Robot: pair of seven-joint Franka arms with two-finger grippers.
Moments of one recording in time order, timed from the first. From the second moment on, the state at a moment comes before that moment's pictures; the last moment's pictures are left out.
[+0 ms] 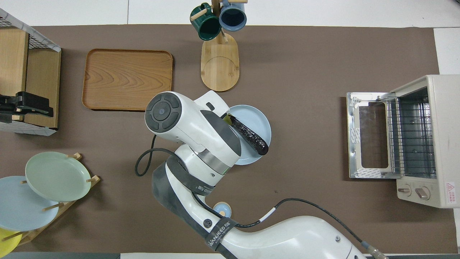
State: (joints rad) left arm 0.05 -0.03 -0.09 -1.63 -0.02 1.58 -0.09; right arm 0.73 0.60 0.03 -1.25 -0.14 1.74 0.86
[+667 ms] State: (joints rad) left arm 0.05 -0.03 -0.09 -1.63 -0.02 1.59 -0.09; right arm 0.79 0.62 0.05 -1.38 -0.13 1.94 0.92
